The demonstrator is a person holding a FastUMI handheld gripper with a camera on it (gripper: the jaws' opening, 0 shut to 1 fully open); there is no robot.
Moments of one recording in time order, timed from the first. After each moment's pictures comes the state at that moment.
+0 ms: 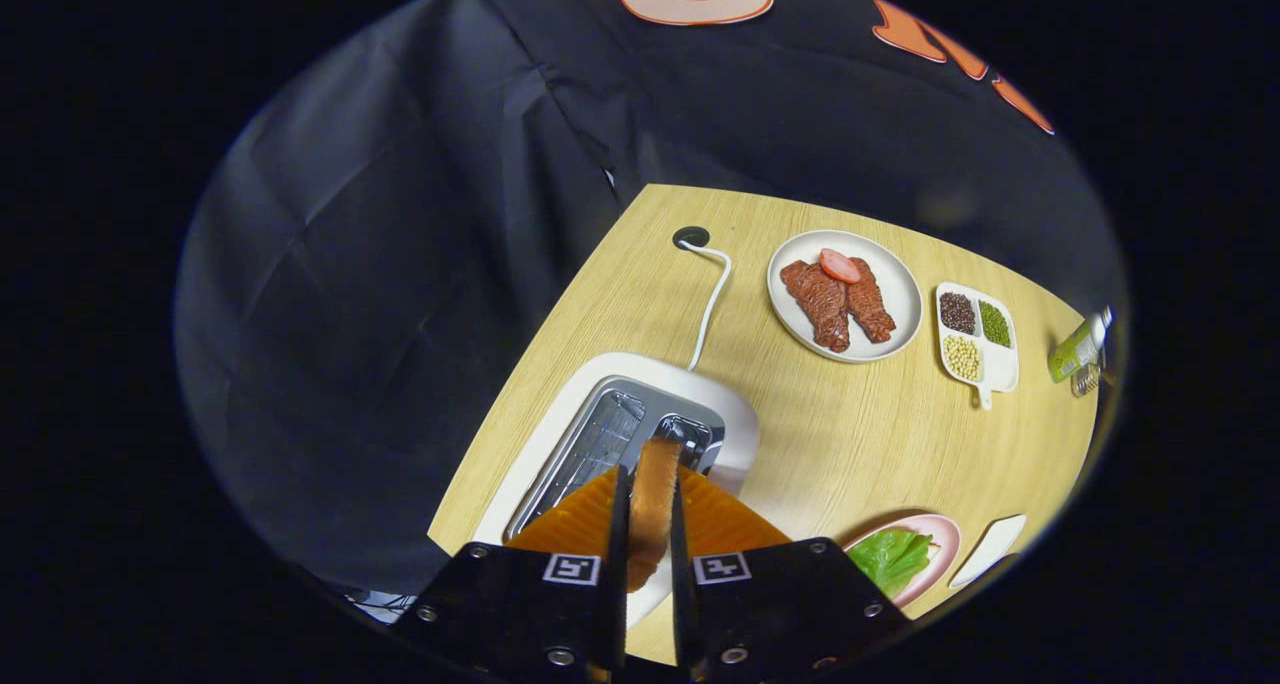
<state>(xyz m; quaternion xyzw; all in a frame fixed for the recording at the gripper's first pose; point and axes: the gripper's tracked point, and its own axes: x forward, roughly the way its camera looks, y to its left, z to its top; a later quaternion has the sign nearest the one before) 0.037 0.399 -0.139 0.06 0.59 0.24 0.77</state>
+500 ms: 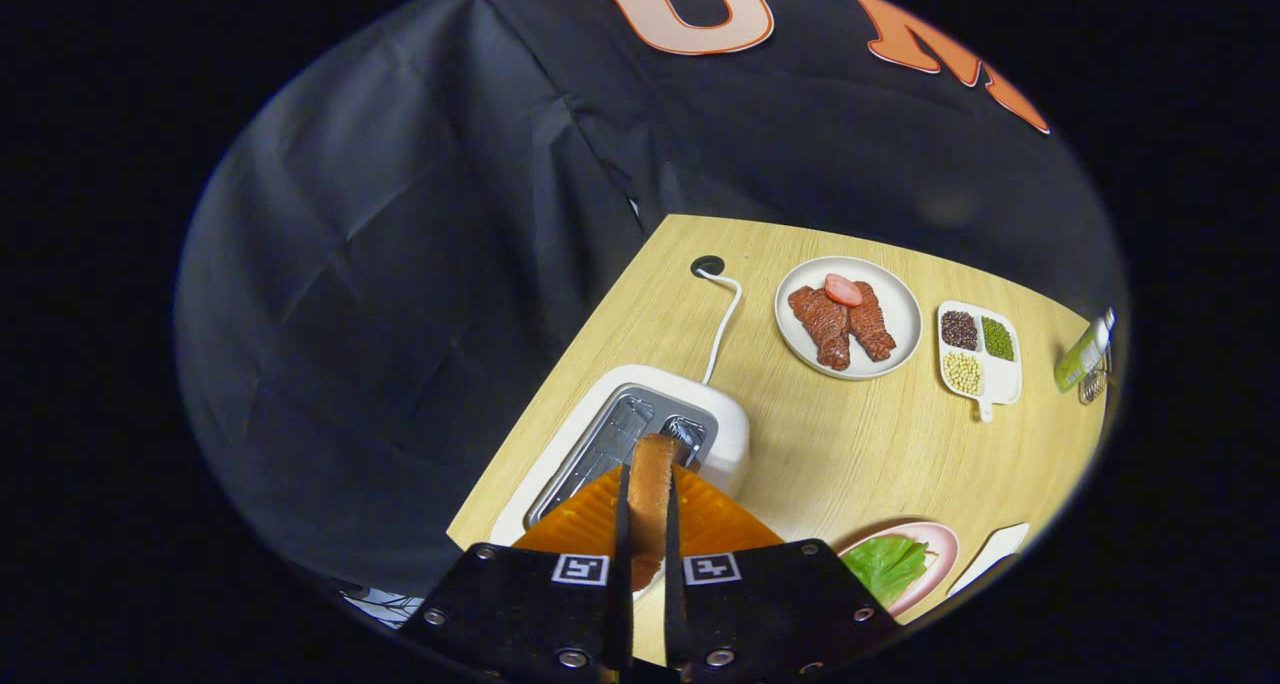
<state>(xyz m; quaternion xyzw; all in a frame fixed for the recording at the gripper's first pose) 0.031 0.384 -0.104 0.11 0.55 0.27 0.78</state>
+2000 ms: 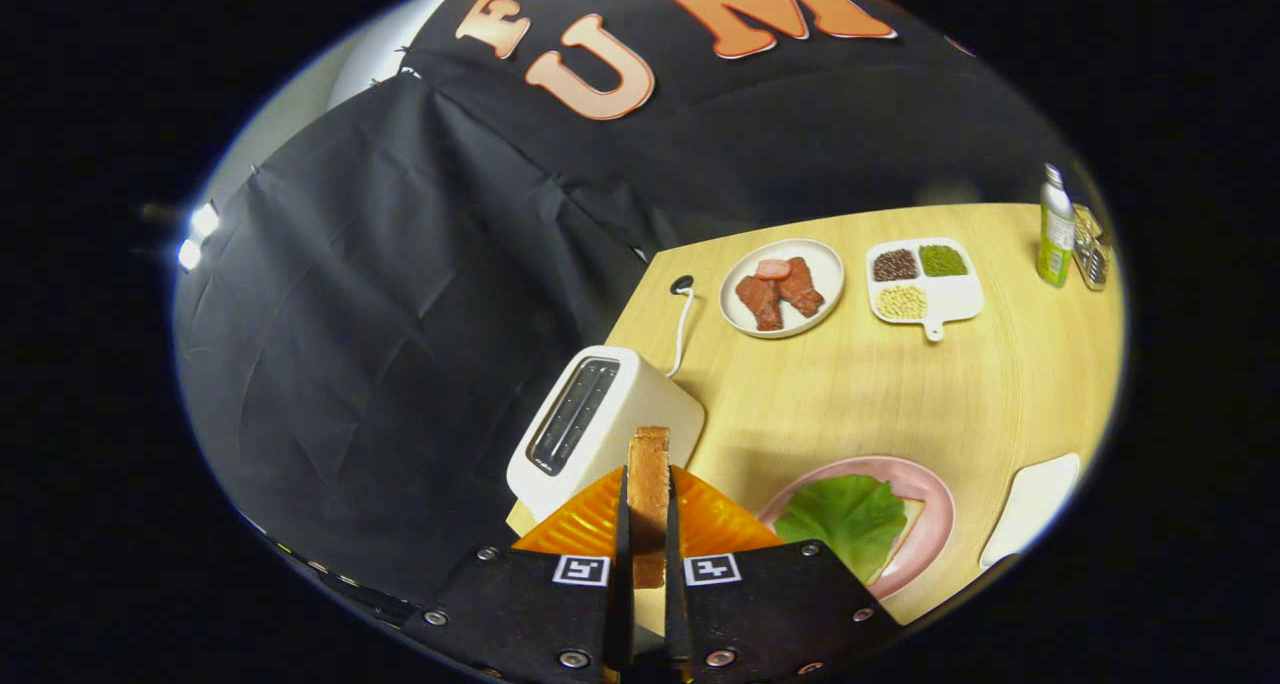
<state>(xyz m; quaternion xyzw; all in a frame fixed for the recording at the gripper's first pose) -0.031 0.214 -0.102 0.27 0.50 0.27 0.77</state>
